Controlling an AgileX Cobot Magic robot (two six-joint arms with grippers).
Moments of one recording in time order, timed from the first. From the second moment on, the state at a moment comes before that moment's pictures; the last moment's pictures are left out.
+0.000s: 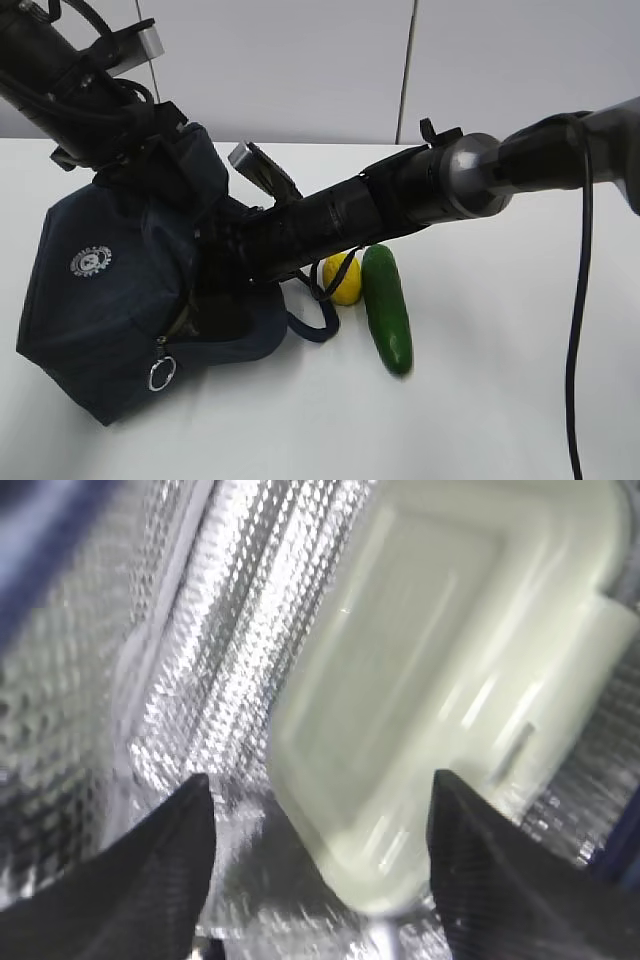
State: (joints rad) left arm -0.28 1.79 -1.41 -0.60 1.08 0.32; right arm 0.49 2.29 -1.52 1.54 0.89 -1.05
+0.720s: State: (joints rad) left arm -0.28 1.79 -1.41 -0.59 1.09 0.33; right arm 0.34 2.19 -1.52 1.37 1.00 -0.94
